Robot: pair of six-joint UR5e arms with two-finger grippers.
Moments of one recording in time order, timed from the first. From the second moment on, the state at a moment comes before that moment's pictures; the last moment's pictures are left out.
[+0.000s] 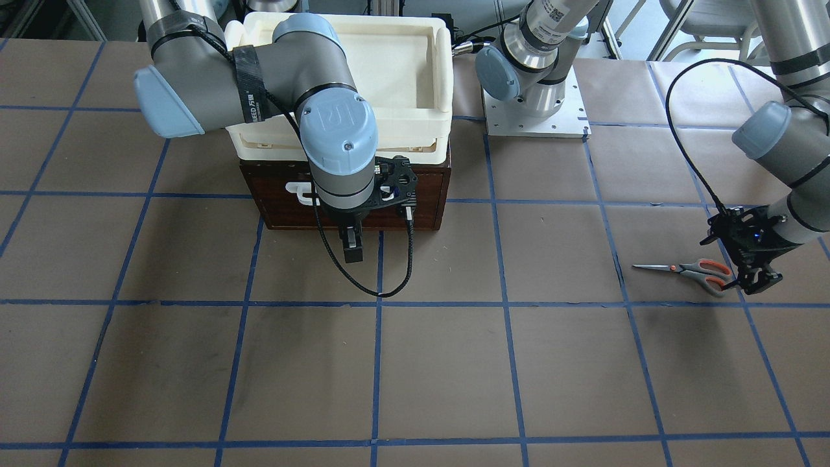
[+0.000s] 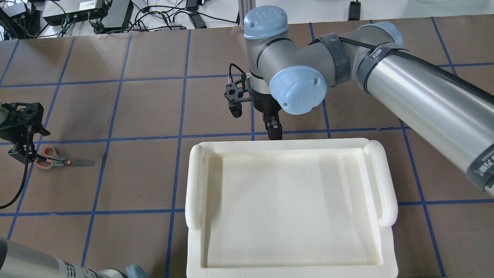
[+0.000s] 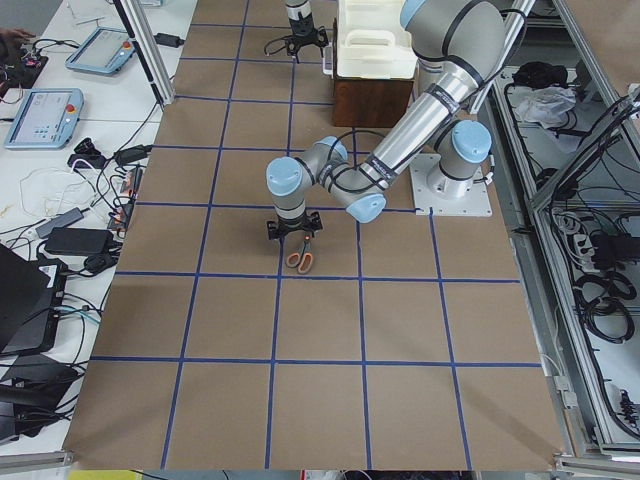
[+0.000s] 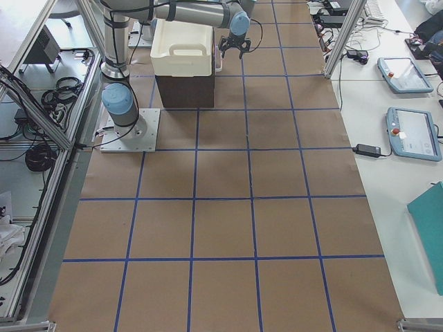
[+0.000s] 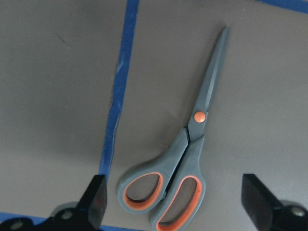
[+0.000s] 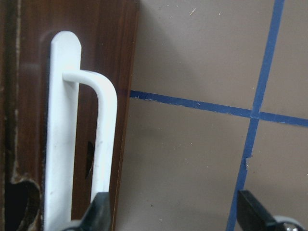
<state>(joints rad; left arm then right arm) -0.87 -1.93 -1.84 -1.00 1.60 2.11 1.92 -1.23 1.57 -1.70 -1.54 -1.37</state>
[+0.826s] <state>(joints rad) -0.84 -1.97 -1.90 -0.93 1.59 2.34 1.91 -1.23 1.57 -1.67 -1.54 -1.36</state>
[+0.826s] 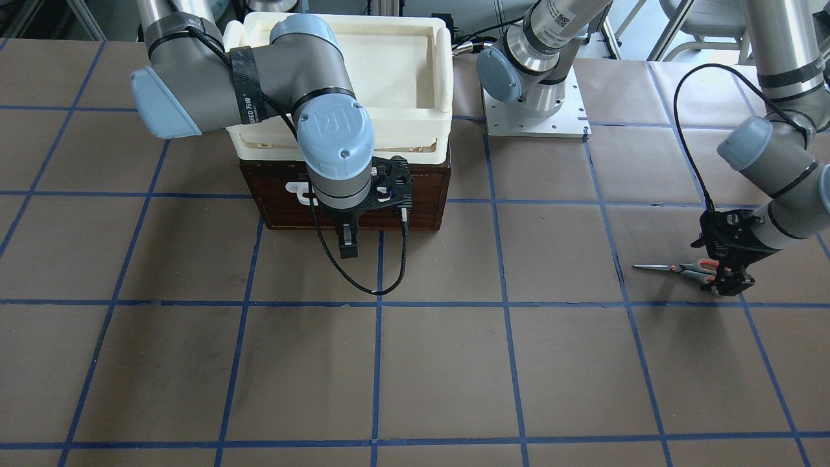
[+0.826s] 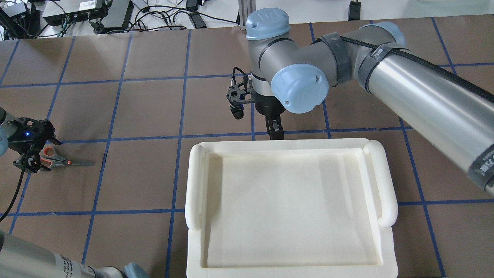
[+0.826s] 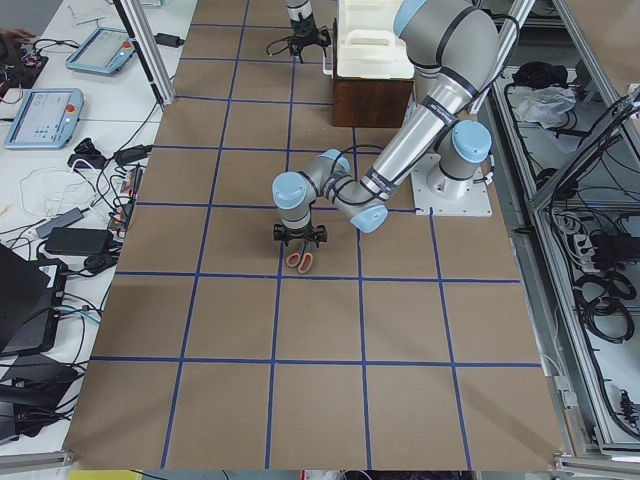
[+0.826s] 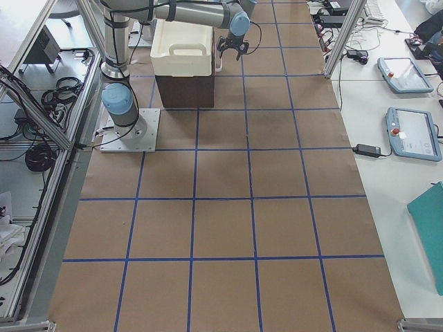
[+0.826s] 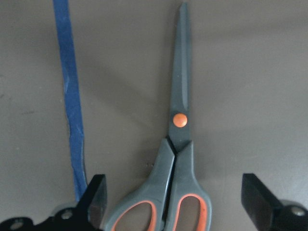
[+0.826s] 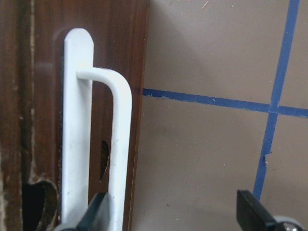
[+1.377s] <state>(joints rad) -0.84 -1.98 -1.92 -0.90 1.58 2.35 1.91 -1.21 1.58 -1.67 -1.54 -1.36</state>
